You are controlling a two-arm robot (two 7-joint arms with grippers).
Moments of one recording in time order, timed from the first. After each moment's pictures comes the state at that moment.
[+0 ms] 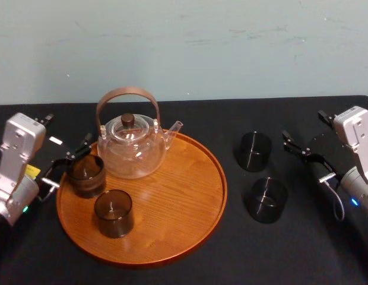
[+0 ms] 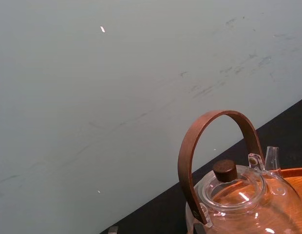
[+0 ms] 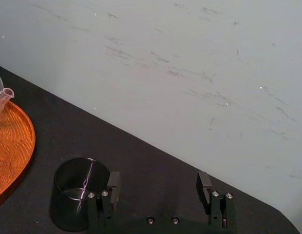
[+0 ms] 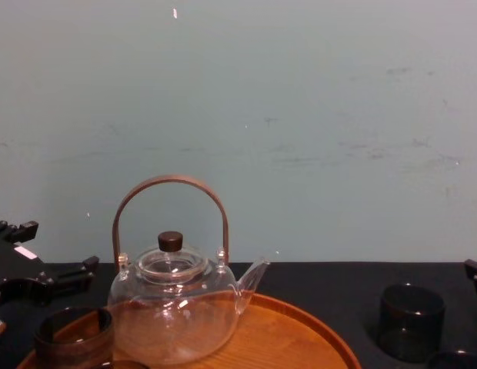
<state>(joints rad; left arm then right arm) -0.20 0.60 0.45 -1.41 -0.25 -0.12 0.03 0.20 0.60 -0.45 -1.41 0.25 -0.12 -0.03</state>
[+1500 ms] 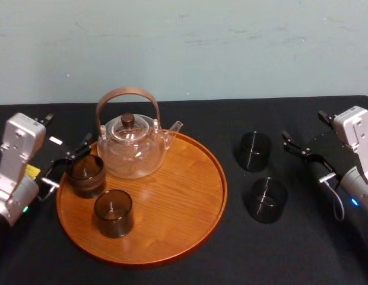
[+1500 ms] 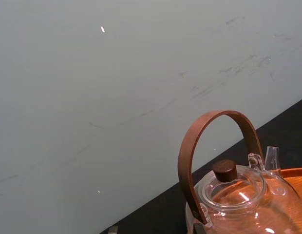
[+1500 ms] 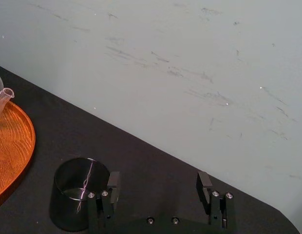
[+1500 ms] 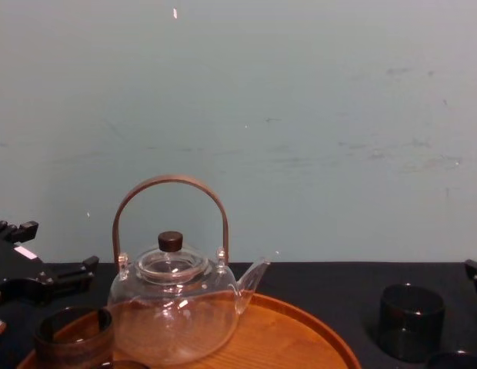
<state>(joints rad) -0.20 0.60 0.45 -1.41 -0.25 -0.12 0.03 0.20 0.60 -0.45 -1.41 0.25 -0.12 -0.03</state>
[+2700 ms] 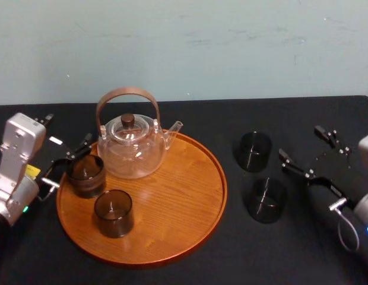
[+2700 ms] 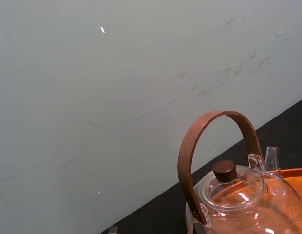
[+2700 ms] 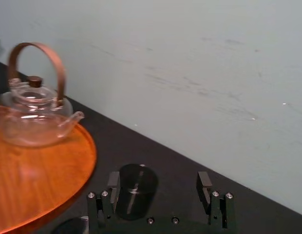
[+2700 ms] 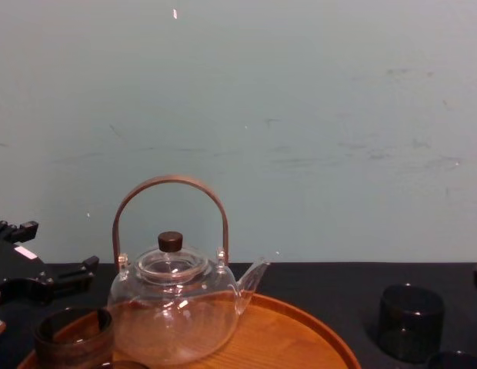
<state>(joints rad) -0.20 0.60 0.45 -1.41 -0.25 -0.12 0.03 -0.03 0.68 -0.34 -1.66 0.33 -0.16 0.07</state>
